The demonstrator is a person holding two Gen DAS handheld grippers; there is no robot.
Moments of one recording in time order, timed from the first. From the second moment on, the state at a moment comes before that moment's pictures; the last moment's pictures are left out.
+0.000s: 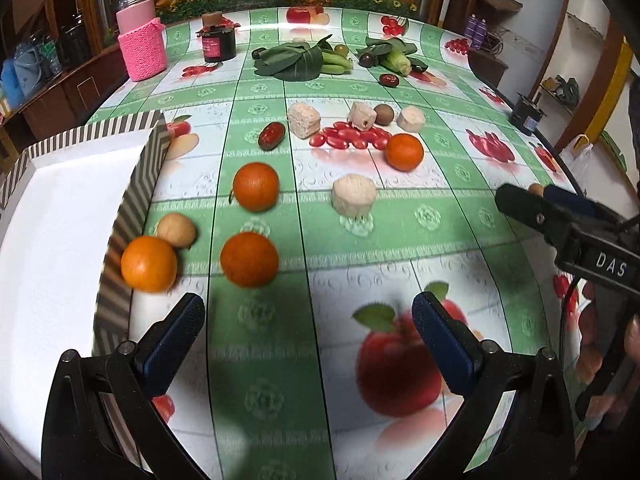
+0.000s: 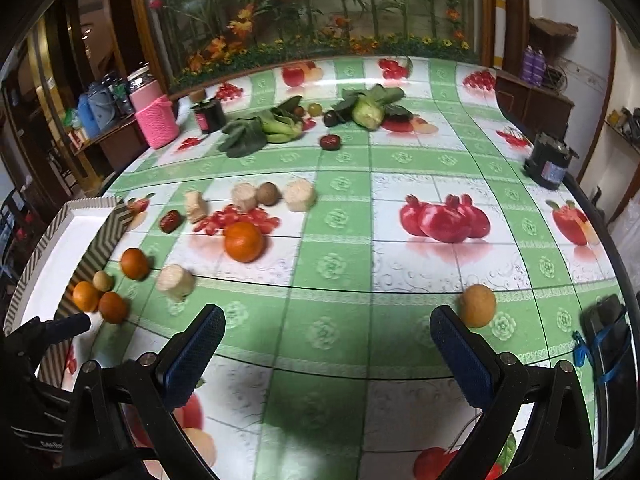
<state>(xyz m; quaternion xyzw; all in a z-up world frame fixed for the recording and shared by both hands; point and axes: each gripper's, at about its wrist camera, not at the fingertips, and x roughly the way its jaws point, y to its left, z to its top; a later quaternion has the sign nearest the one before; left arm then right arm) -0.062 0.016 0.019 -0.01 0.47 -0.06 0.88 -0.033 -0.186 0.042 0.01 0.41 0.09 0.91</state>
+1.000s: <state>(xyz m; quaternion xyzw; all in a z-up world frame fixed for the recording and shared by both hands) -0.083 0.027 0.011 -0.03 0.50 -0.09 0.86 -0.042 -0.166 0.051 0.00 0.40 0.11 0.91</state>
